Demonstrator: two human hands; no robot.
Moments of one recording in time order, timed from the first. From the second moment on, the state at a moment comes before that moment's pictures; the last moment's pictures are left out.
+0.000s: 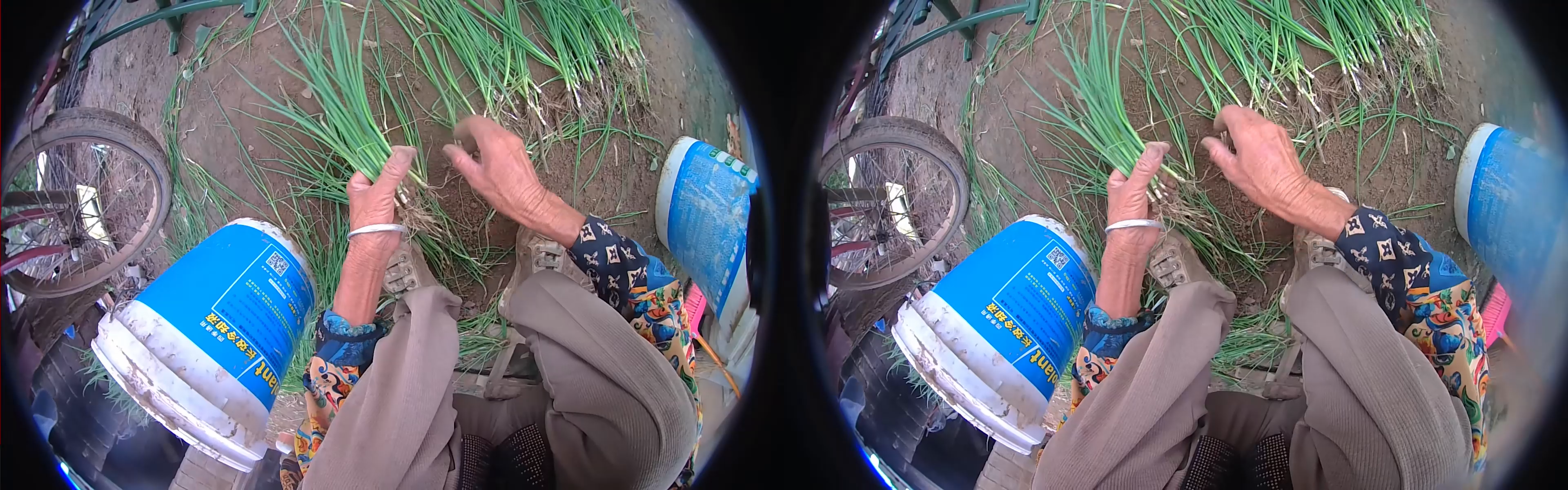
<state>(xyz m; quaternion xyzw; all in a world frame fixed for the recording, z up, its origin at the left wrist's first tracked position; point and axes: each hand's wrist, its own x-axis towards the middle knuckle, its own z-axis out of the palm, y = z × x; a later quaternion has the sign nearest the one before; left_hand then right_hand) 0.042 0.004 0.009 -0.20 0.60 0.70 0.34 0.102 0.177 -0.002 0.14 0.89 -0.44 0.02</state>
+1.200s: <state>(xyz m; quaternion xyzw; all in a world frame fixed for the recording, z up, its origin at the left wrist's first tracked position) 0.046 0.003 0.000 -0.20 0.60 0.70 0.35 0.087 0.214 -0.008 0.26 0.82 -0.49 0.10</state>
